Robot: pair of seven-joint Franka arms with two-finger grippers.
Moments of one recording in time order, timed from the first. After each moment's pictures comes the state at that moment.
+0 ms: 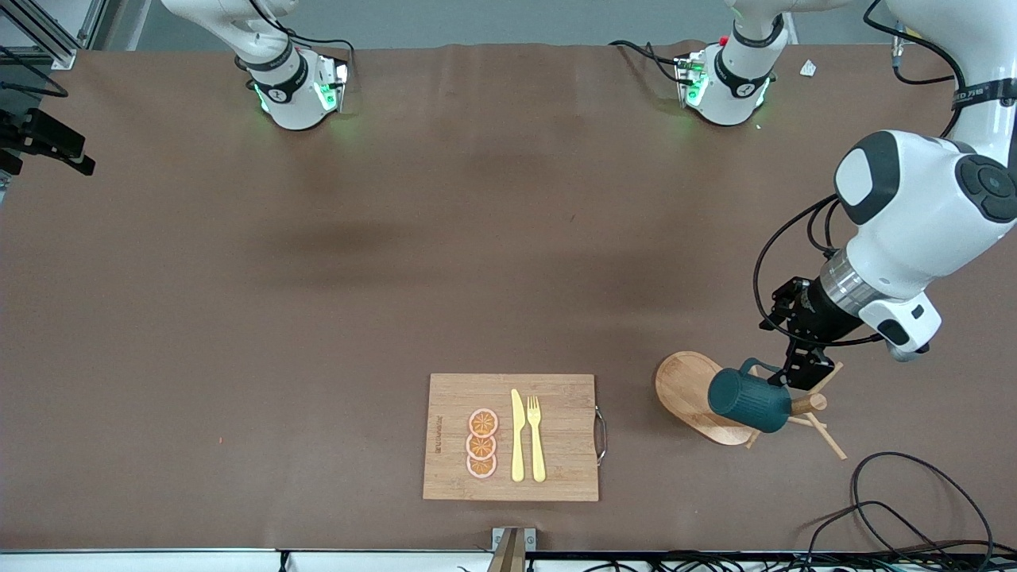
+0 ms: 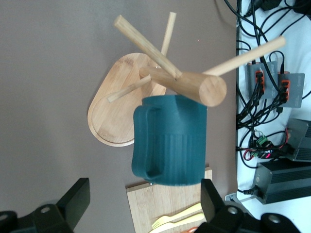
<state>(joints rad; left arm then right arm) 0.01 0.29 -0.19 -1.70 -0.12 2.27 -1.53 0.01 -0.12 -0.10 -1.61 -0.01 1.45 -0.06</state>
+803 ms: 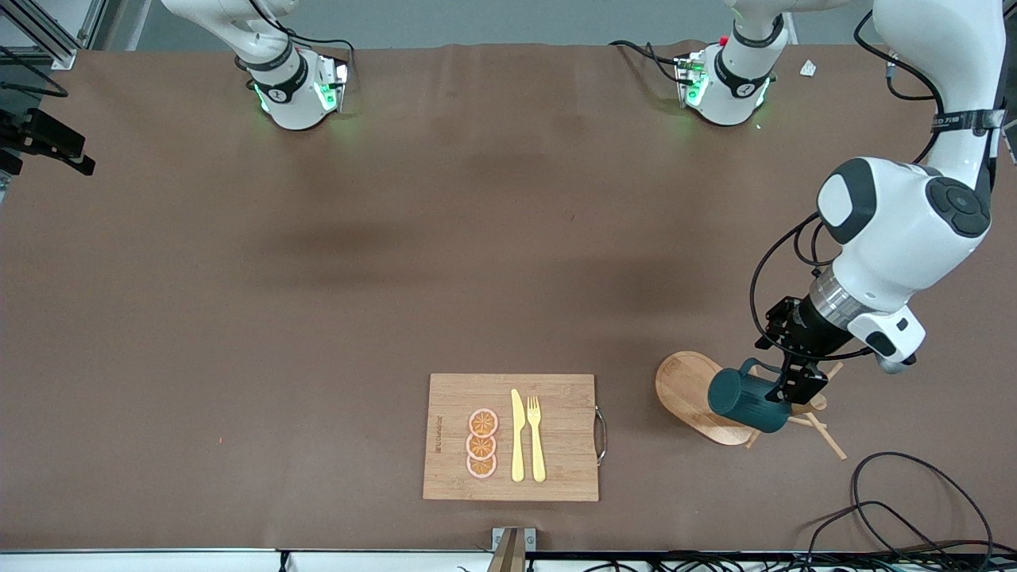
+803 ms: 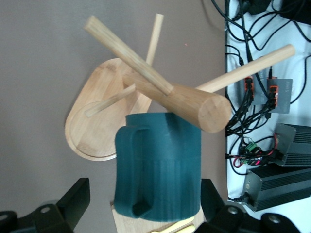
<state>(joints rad) 0.01 0.34 -0.20 -1.77 -0.12 2.47 -1.49 0.01 -0.12 -0.10 -1.61 -0.01 1.45 -0.06</state>
